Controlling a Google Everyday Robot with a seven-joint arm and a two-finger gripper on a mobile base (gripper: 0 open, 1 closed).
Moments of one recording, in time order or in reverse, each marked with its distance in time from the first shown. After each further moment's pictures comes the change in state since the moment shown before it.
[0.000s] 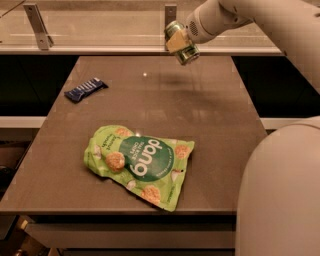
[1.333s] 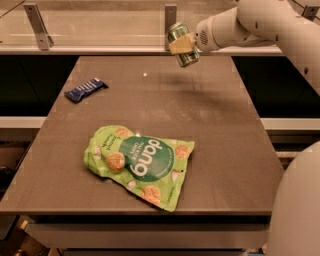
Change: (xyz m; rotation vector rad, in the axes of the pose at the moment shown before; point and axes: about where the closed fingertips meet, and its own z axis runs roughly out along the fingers) arm 0.007 -0.007 0.000 -0.105 -0.191 0.032
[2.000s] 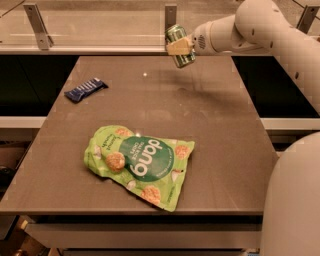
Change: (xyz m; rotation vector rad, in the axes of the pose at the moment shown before) arm 0.002 -0.008 0.021 -0.048 -0.062 -0.016
